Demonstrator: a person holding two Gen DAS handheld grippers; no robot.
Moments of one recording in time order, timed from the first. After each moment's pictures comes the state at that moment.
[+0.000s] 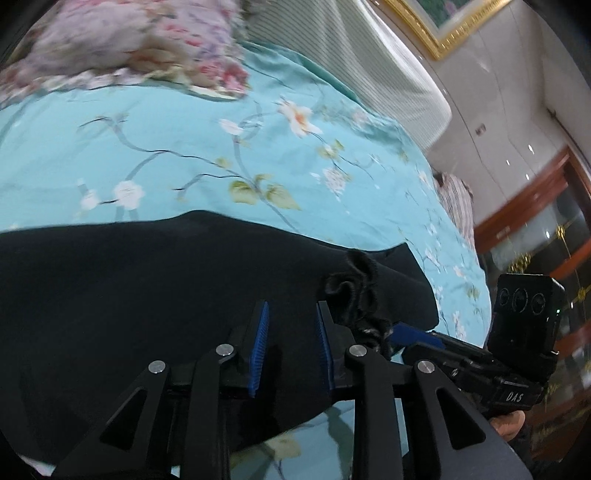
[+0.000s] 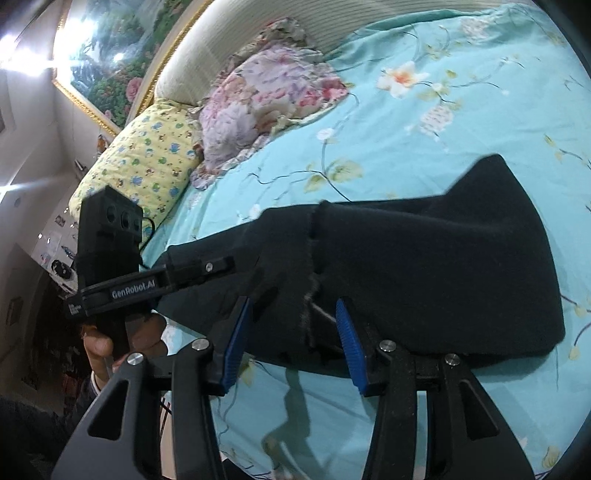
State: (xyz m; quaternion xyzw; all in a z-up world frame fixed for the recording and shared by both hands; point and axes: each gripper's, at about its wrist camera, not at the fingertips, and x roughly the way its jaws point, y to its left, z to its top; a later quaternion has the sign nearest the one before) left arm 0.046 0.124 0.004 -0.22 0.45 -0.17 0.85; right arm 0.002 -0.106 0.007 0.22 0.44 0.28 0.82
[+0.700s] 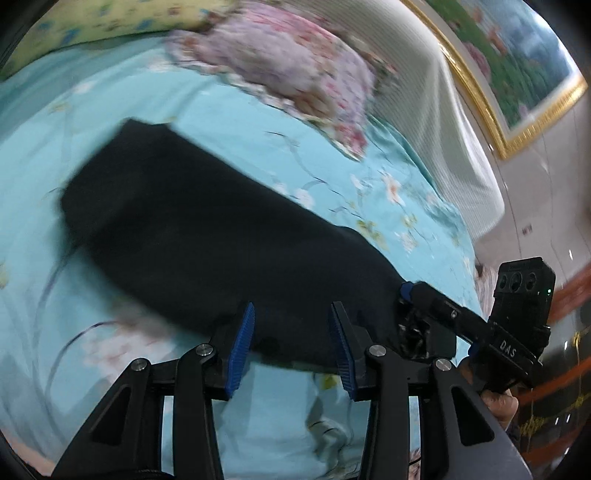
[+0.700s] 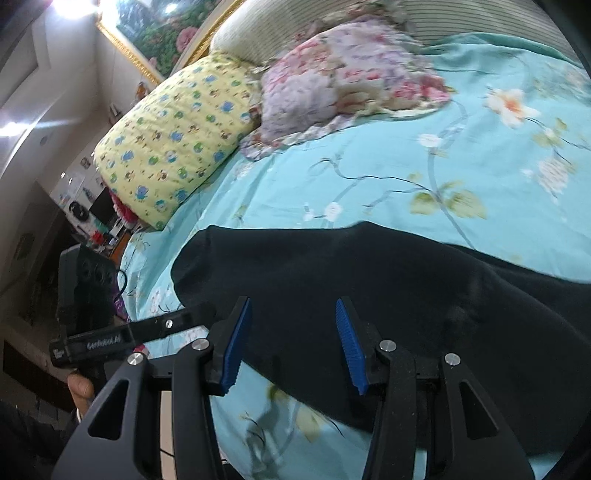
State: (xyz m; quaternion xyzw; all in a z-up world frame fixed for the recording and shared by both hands) left arm -0.074 0.245 0.002 -0.35 0.40 0.00 0.85; right arm 0.039 -0.003 0.030 0.14 0.44 0.37 0.81
